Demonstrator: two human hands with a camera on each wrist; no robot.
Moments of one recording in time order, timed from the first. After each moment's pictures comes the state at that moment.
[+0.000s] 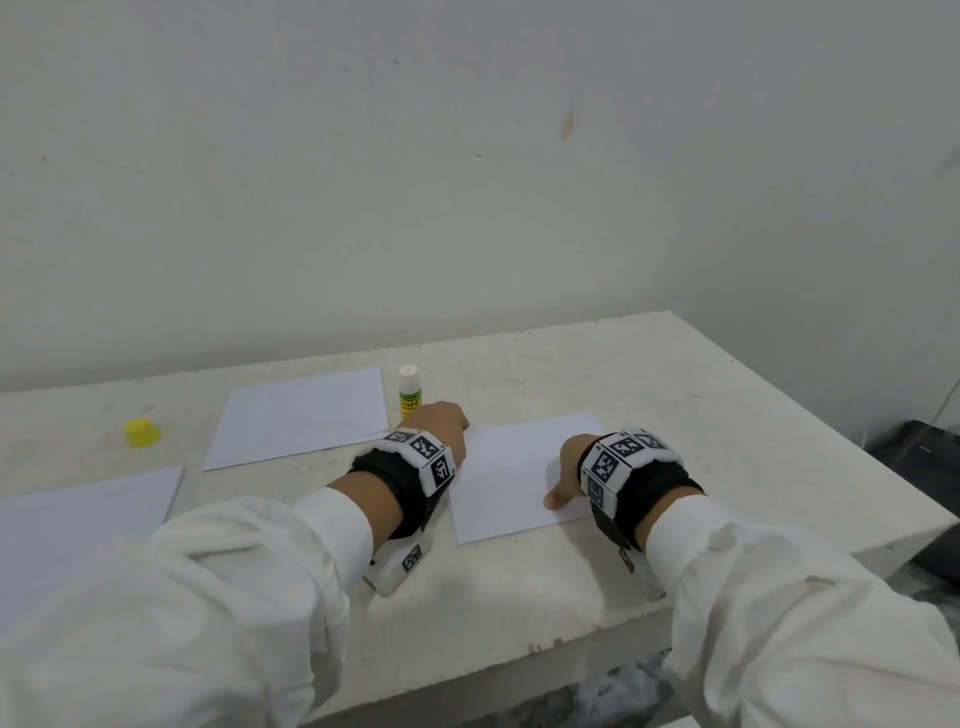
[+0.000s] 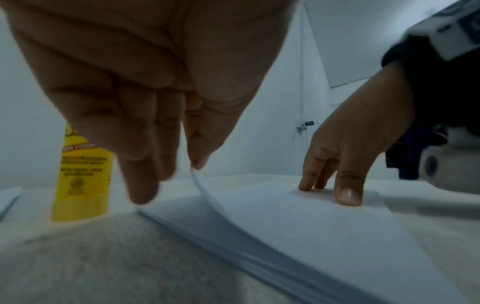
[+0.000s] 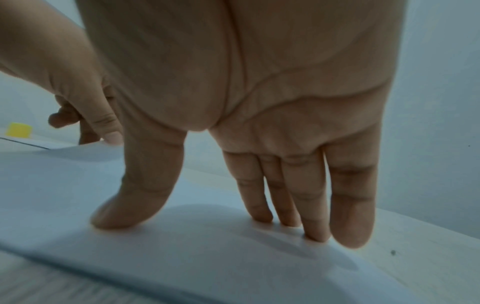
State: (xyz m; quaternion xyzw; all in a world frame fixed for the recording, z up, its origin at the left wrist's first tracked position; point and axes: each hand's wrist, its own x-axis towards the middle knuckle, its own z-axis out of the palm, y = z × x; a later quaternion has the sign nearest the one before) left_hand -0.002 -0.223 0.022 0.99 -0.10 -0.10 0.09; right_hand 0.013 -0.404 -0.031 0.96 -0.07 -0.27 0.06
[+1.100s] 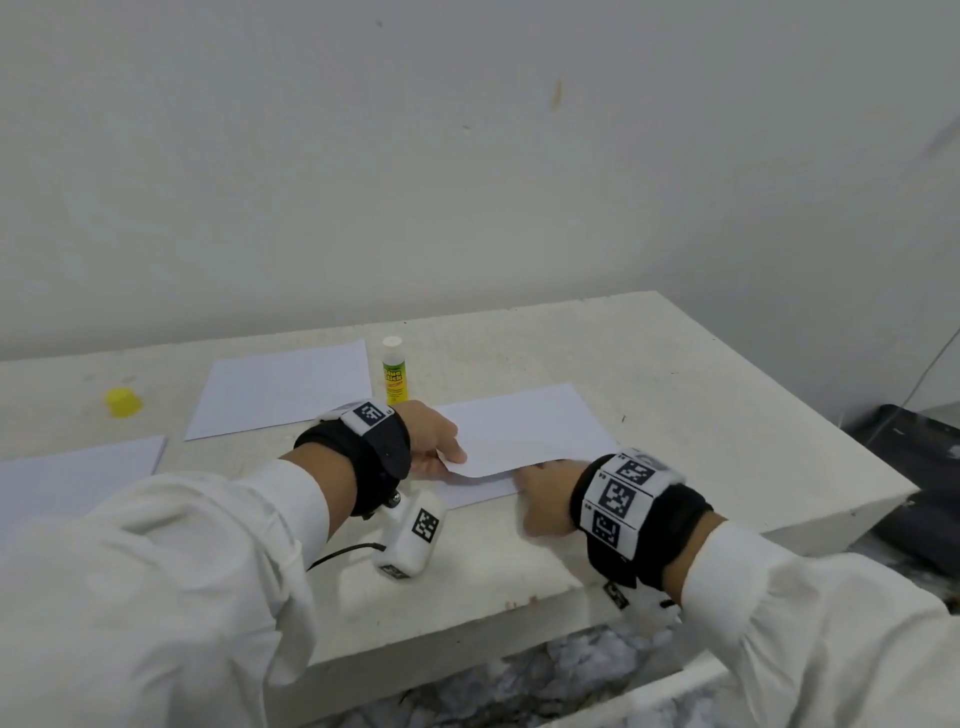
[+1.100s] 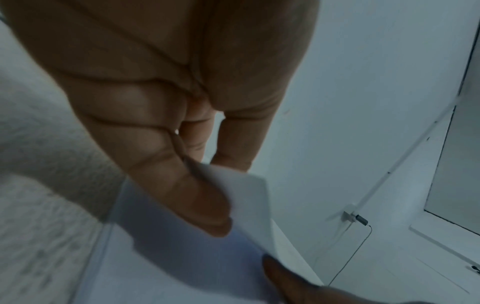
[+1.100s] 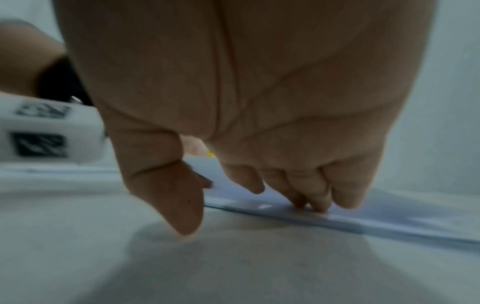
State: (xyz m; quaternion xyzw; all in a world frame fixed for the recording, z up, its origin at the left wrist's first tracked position) left_hand -0.027 -0.214 0.011 0.76 0.11 -0.30 0.57; right_hand -0.091 -0.372 -0.002 0.96 0.06 -0.27 0.02
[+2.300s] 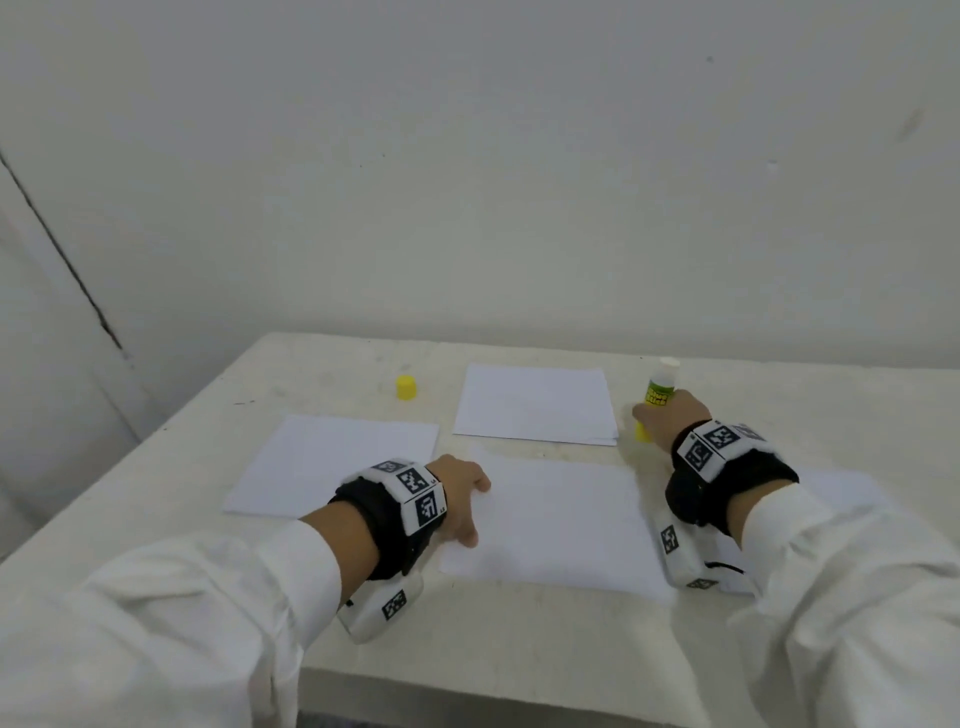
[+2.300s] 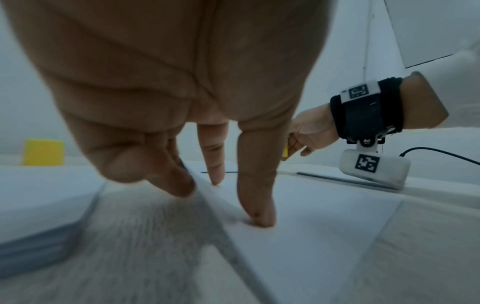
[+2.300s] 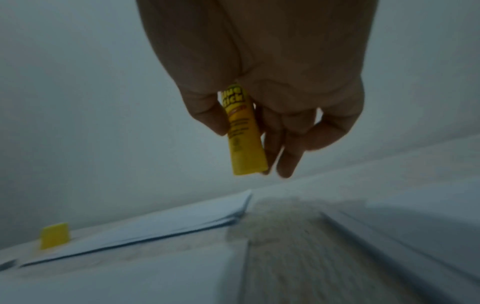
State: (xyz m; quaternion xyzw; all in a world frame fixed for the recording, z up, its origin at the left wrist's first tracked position) left_hand -0.067 0.006 0.008 0.97 0.03 -0.24 0.09; right_hand 0.038 -0.228 0.022 0.93 -0.11 -0.05 -0.35
